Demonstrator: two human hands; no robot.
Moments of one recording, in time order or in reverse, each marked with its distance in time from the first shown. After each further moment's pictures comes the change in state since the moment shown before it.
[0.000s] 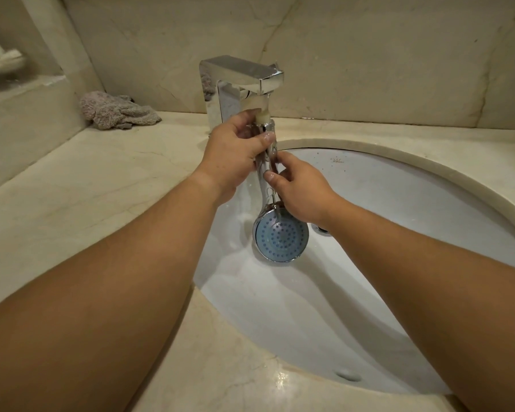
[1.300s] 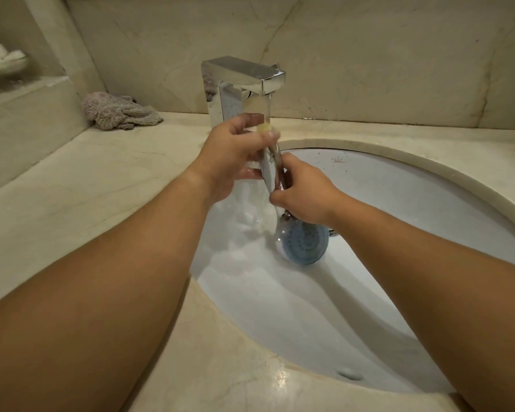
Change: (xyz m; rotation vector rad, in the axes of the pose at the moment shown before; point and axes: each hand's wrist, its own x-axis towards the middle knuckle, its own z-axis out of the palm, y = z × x) left_hand -0.006 0.012 -0.012 0.031 -0.124 -0.111; right_hand -0.011 -0.010 -0.014 -0.081 -0.126 -0.003
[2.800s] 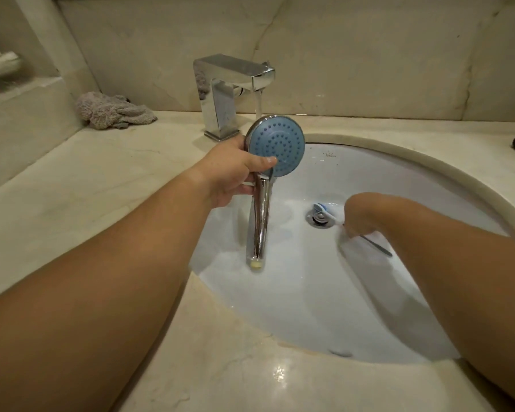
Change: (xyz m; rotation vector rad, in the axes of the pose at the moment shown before) left_hand -0.010 -0.008 0.008 0.172 -0.061 -0.250; right_hand -0.025 0.065 -0.041 -1.047 -0.528 0.445
